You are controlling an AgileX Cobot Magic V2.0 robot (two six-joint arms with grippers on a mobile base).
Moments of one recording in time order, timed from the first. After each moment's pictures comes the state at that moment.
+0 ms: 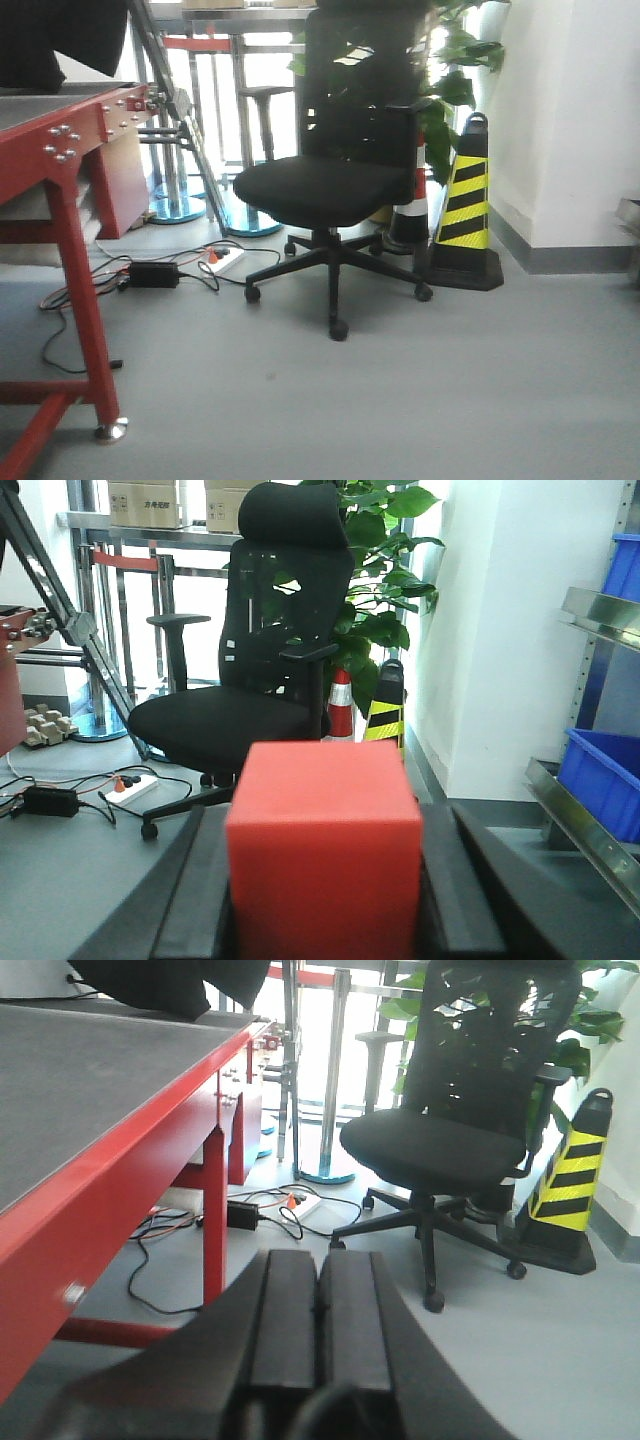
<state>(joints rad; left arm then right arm) -0.01 -0.02 0.03 -0.06 0.06 -0.02 -0.02 0.21 -0.20 -0.03 0.00 0.04</state>
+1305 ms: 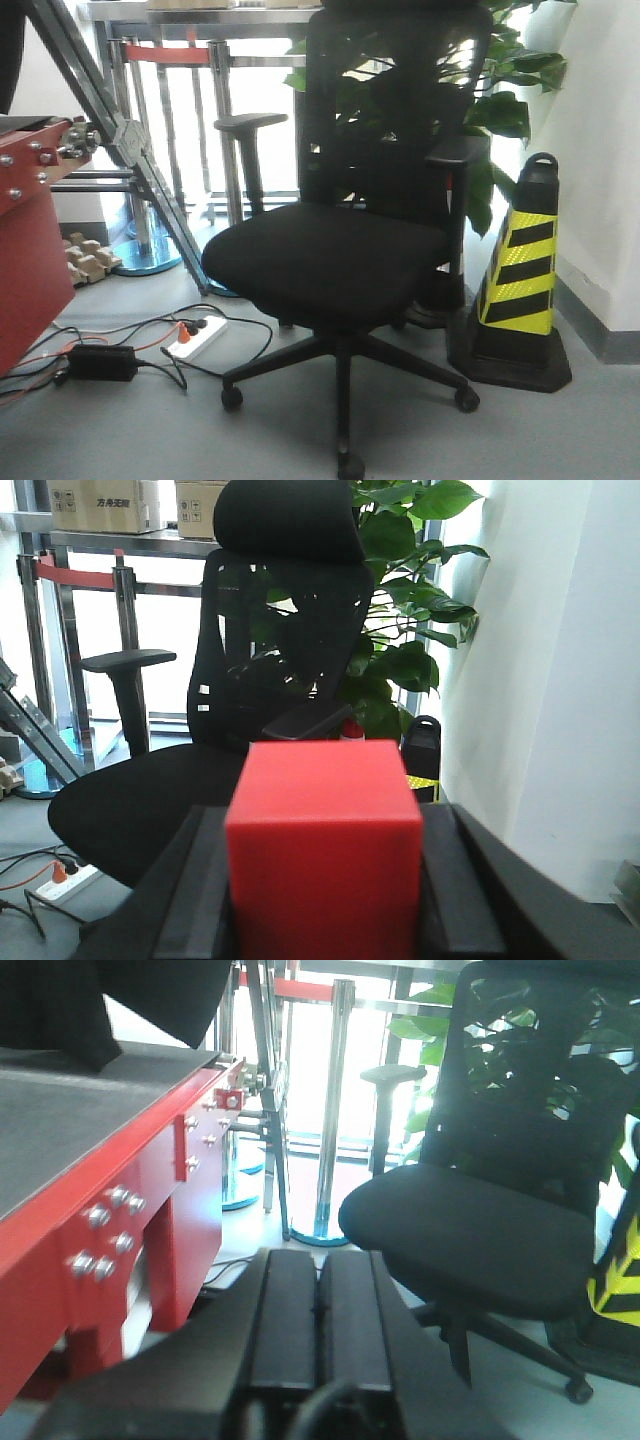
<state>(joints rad) -0.01 -0.02 0.03 -0.06 0.06 -0.02 -0.02 0.21 -0.20 -0.03 0.00 0.04</state>
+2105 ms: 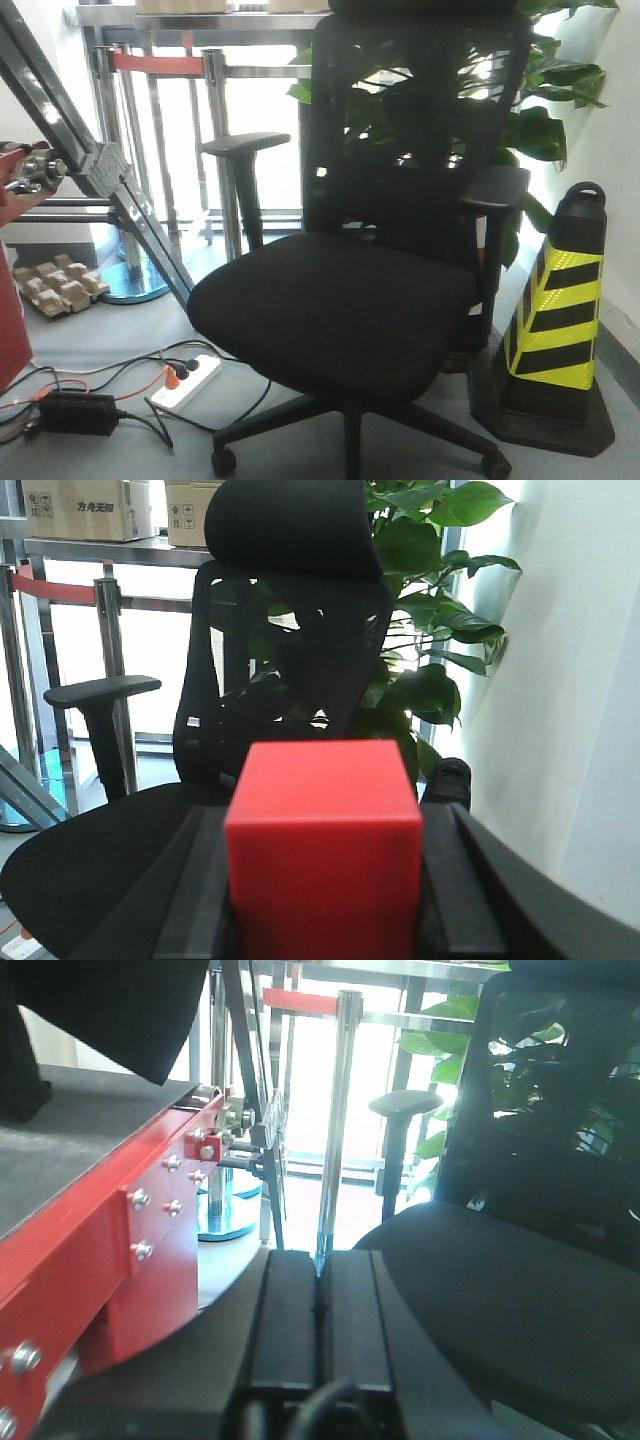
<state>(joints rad) -0.01 -0.02 0.03 -0.06 0.06 -0.02 -0.02 0.21 -0.20 -0.03 0.00 0.04</state>
